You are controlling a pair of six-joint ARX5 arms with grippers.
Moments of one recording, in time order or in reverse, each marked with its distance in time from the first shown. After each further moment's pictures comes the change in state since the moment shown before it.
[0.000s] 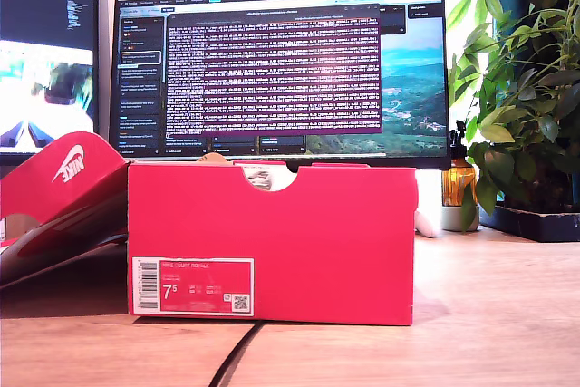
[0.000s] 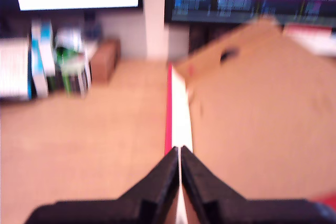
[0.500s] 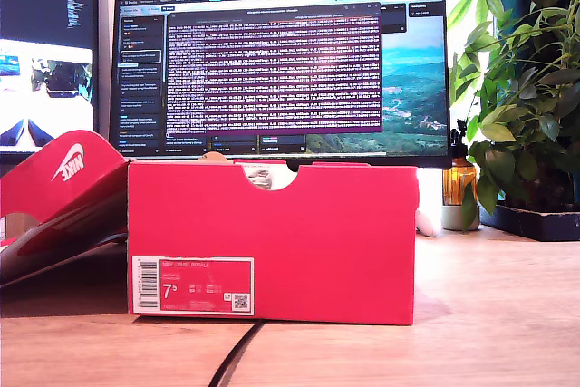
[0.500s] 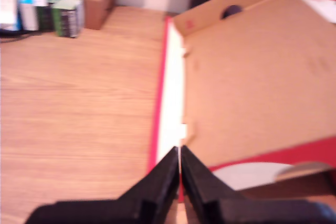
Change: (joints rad) left arm 0.000 -0.223 0.000 -0.275 0.042 -0.090; right arm 0.000 0.000 0.000 0.000 0.000 0.058
